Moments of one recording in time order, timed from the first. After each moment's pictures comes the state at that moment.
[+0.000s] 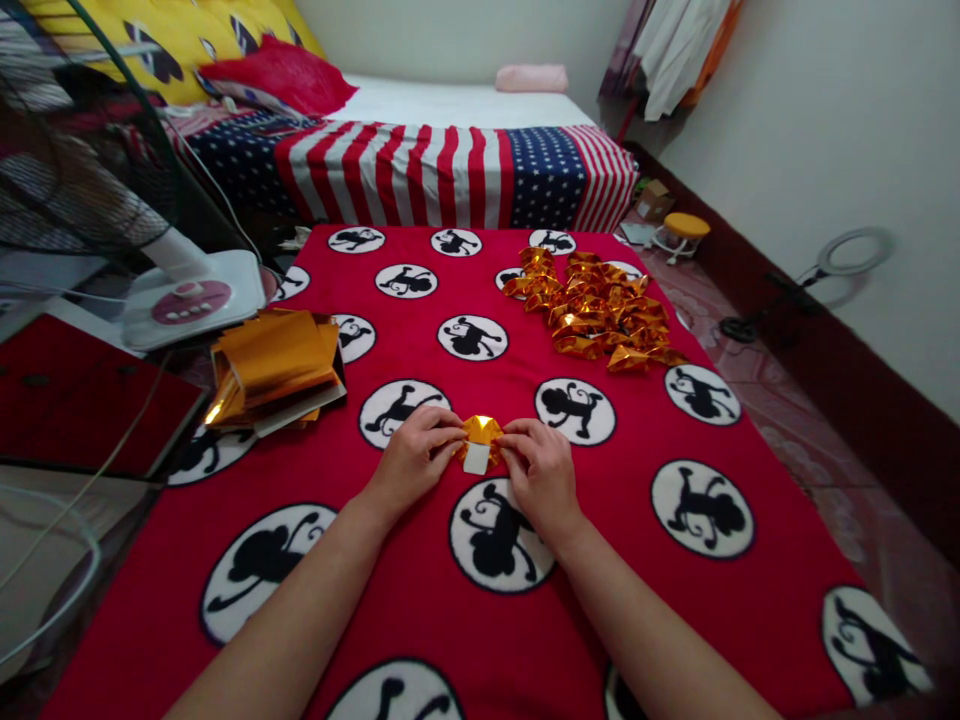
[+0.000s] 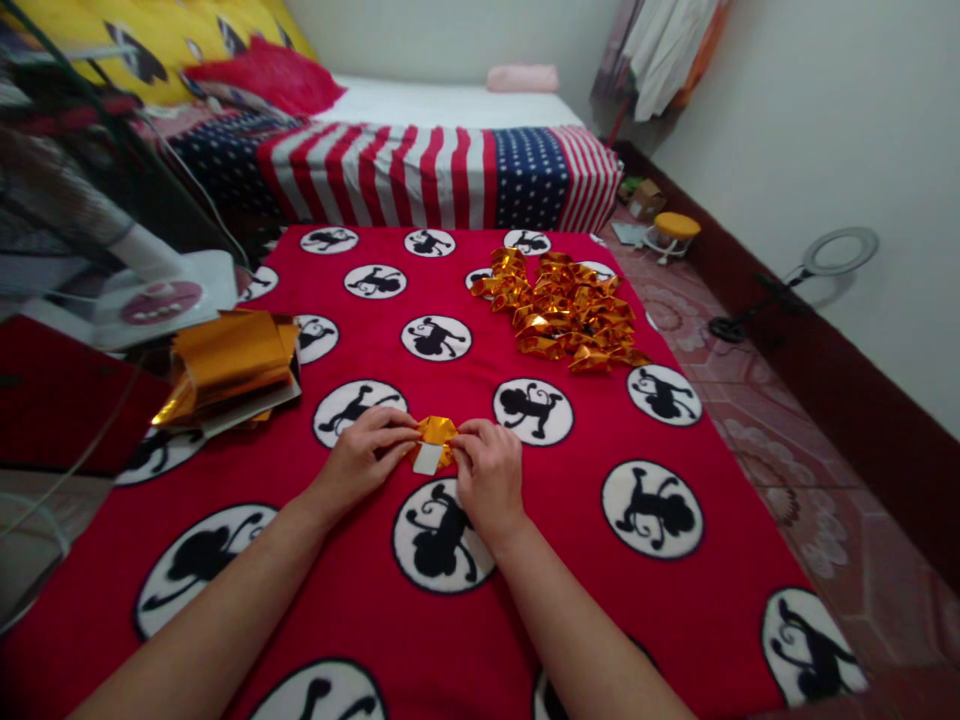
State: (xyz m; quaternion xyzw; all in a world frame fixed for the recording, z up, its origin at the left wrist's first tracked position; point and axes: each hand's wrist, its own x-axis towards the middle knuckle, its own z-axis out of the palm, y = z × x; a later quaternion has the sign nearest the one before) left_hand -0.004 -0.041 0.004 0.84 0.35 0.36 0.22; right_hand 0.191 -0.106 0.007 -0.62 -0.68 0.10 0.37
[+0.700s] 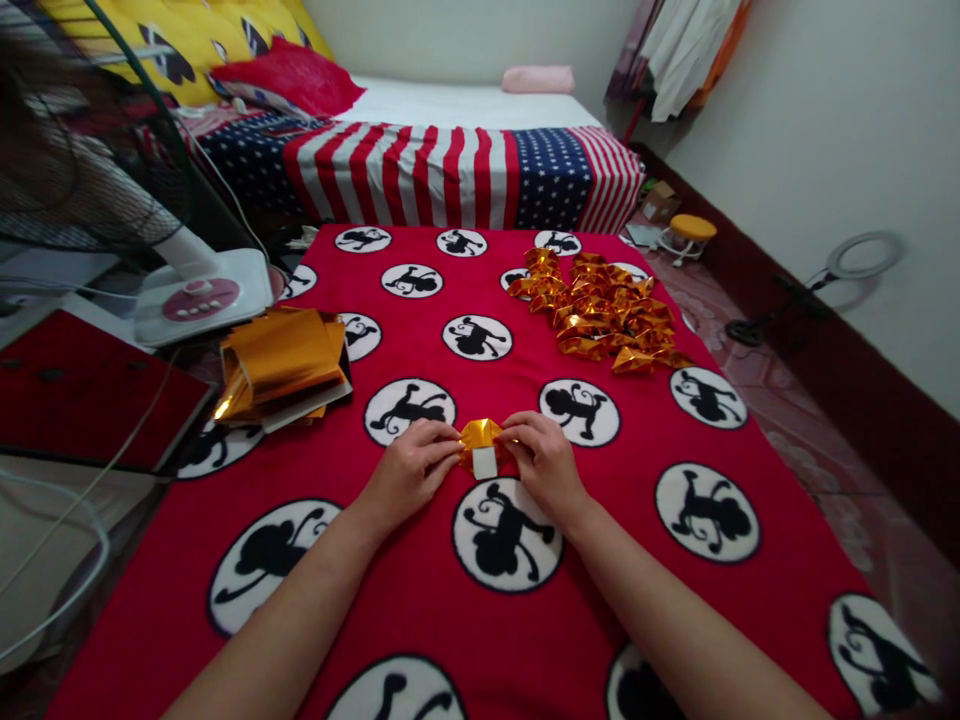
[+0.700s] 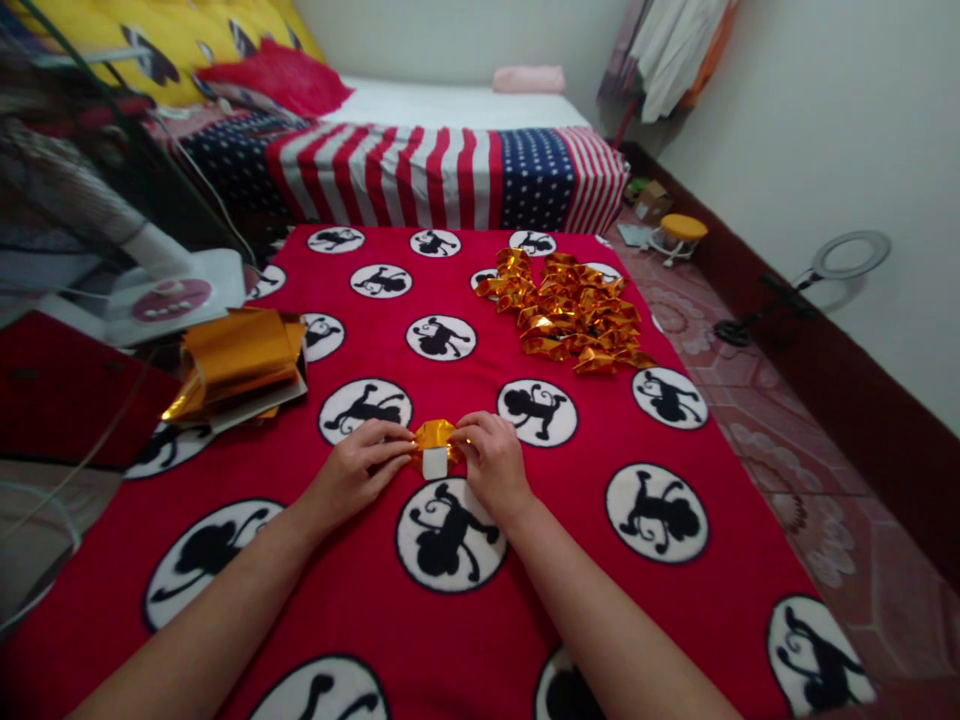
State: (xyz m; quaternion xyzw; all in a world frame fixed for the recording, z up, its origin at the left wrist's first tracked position) left_hand -0.018 -0.057 0.006 0.86 0.33 0.34 0.20; right_hand 0.205 -0.086 0.002 -0.54 -0.72 0.16 0.41
